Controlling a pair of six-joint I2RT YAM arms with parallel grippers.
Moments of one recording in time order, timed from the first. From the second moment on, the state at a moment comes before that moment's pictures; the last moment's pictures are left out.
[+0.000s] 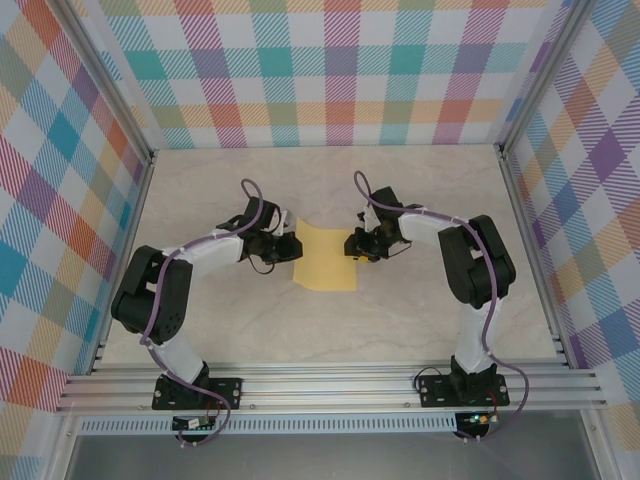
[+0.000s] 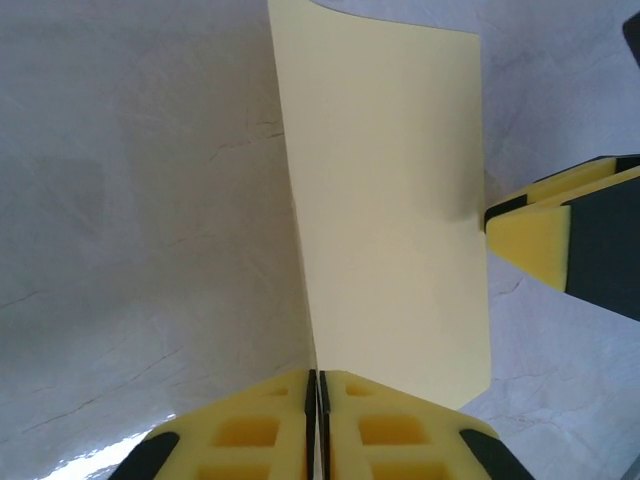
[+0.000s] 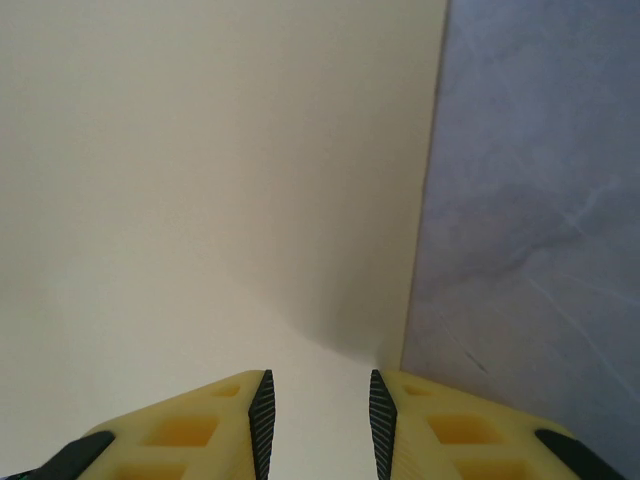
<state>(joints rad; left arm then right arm) -0.41 1.71 1.00 -0.29 0.43 -0.51 0.42 1.98 1.24 -0.48 -0.54 0.47</state>
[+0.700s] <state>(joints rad) -0.51 1.82 1.05 -0.05 0.64 -0.69 0.41 1.98 1.22 -0.46 -0.55 0.50</state>
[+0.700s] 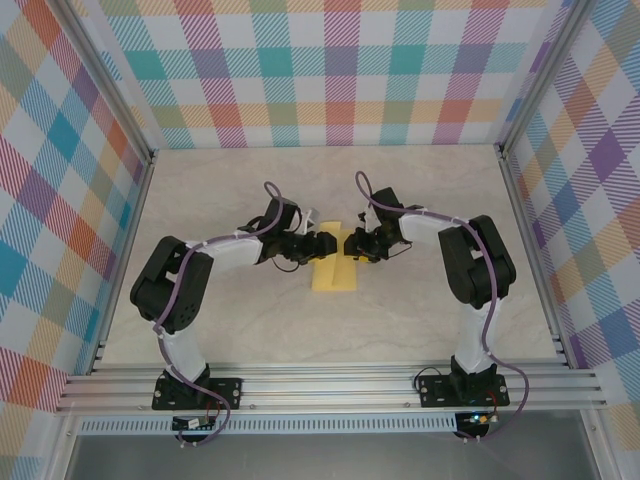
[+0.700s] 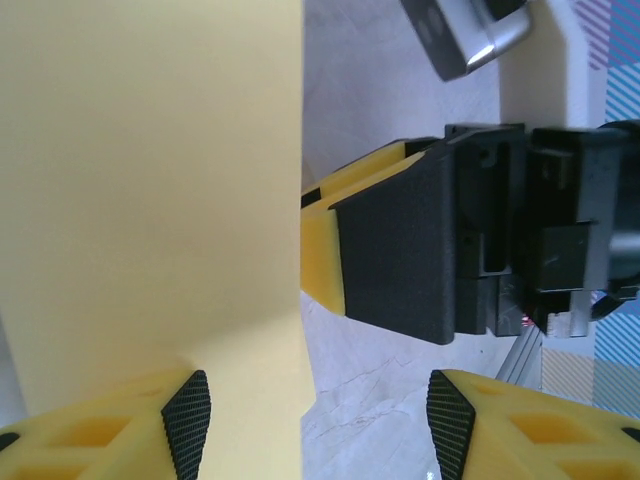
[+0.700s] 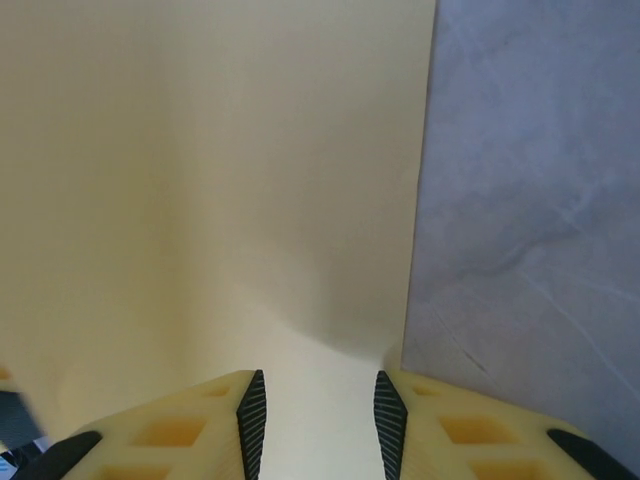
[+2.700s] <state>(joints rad) -0.53 1.92 1.23 -0.31 0.42 -0.68 0.36 1.98 1.27 -0.48 -0.63 0.49</state>
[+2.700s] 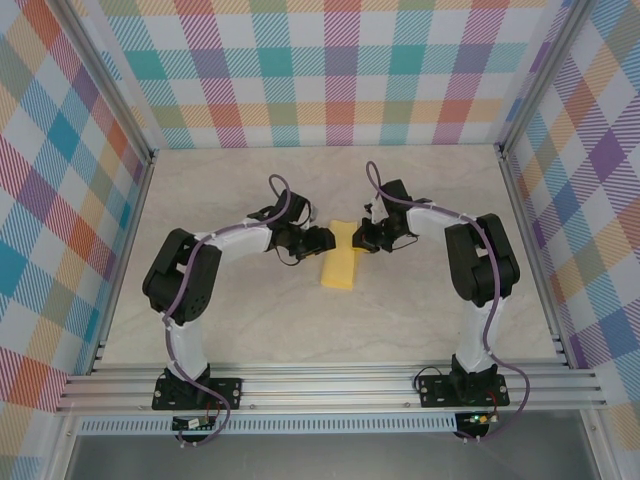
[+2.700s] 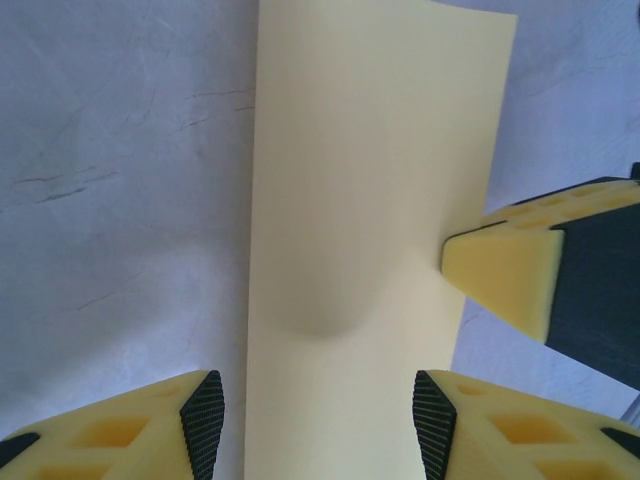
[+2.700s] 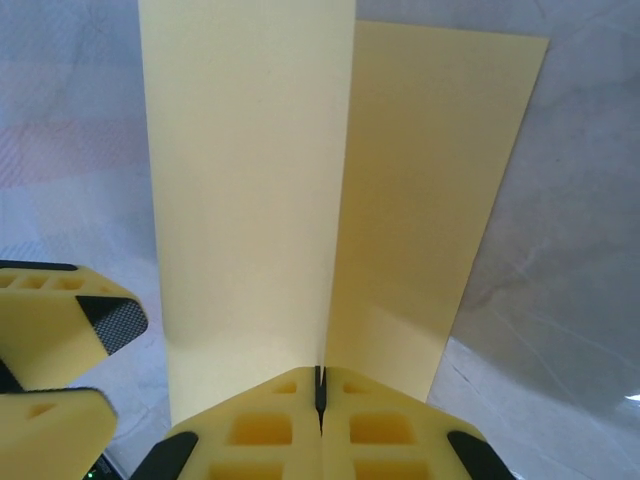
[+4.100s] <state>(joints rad) -0.57 2.04 1.38 -0.48 0.35 -0.65 0.27 1.81 1.14 -0.54 -0.46 0.44</state>
